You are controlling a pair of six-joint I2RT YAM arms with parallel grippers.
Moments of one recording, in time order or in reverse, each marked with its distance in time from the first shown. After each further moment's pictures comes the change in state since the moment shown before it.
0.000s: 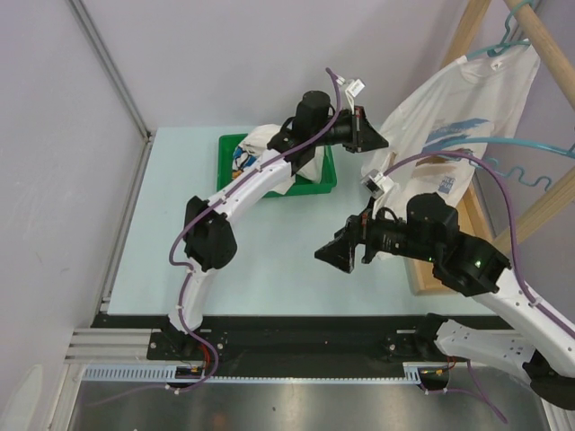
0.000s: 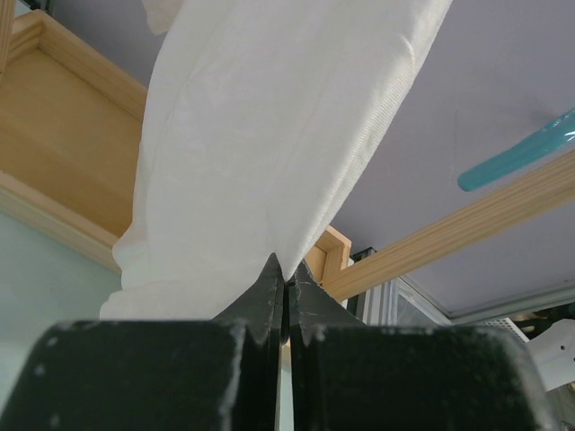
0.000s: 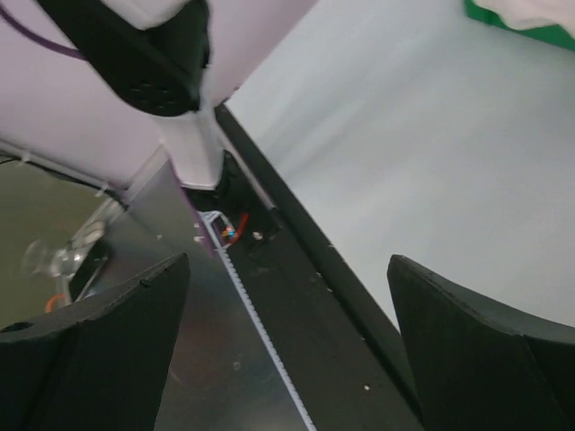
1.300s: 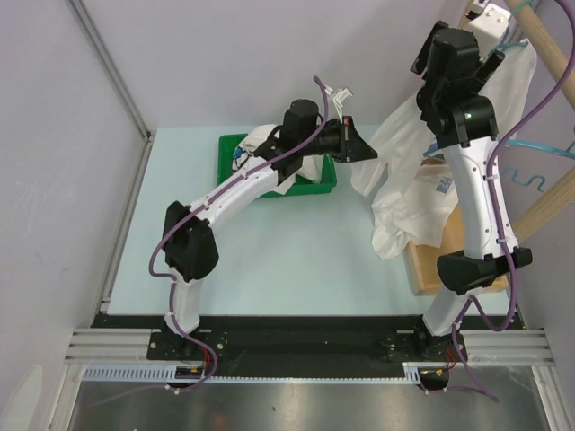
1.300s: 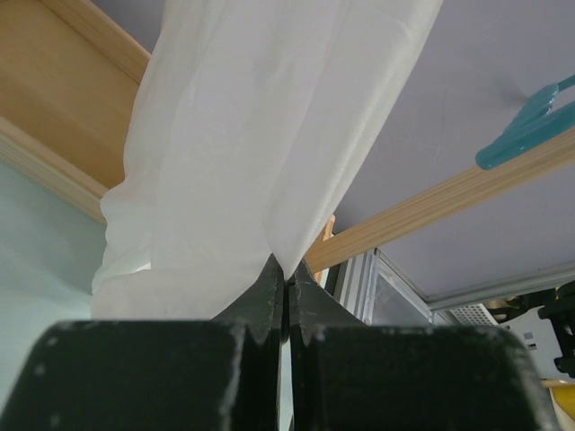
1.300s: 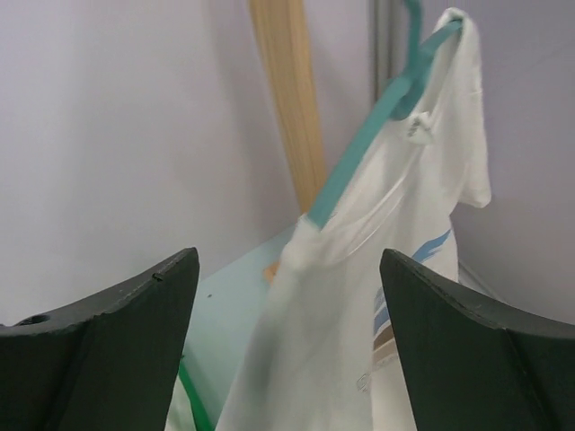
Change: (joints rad) left arm 0.003 -0.187 -0.270 0.036 -0.005 -0.036; right arm -0.559 0.895 1.214 -0.145 1.068 -0.198
